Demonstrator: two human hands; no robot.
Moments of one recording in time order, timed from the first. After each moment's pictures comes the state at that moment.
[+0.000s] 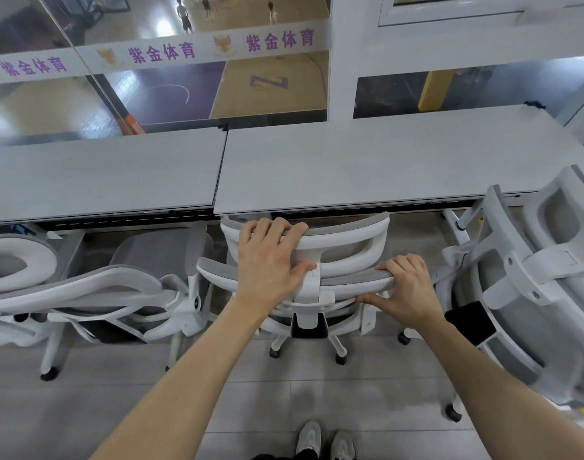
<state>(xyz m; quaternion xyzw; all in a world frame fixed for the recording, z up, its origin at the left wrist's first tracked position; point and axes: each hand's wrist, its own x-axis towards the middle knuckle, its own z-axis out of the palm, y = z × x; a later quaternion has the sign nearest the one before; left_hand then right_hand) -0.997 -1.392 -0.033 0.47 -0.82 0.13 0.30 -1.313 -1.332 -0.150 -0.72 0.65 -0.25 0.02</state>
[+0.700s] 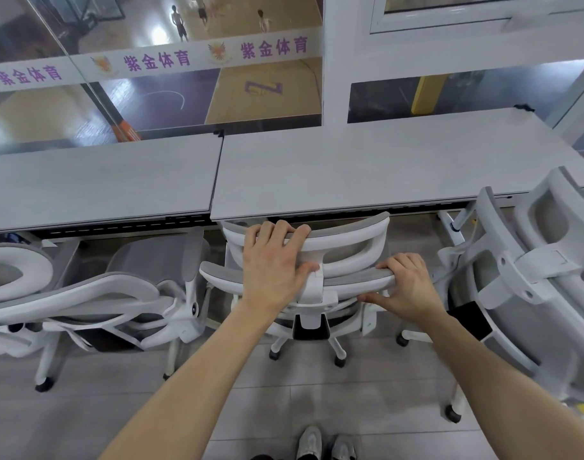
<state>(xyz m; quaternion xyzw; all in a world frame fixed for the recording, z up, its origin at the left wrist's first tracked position) -1.012 -1.390 -0.031 0.48 -0.82 0.13 0.30 -1.322 -1.335 -0.136 -0.70 0.67 -0.22 0.08</state>
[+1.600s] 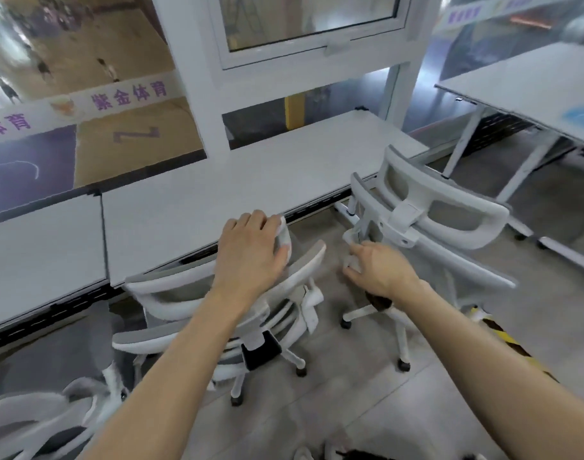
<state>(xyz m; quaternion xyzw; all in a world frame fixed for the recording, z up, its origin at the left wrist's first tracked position) -1.104 -1.387 0.044 0.32 -0.92 0.05 0.20 -1.351 -1.253 -0.041 -0.56 0.83 -0.04 0.06</state>
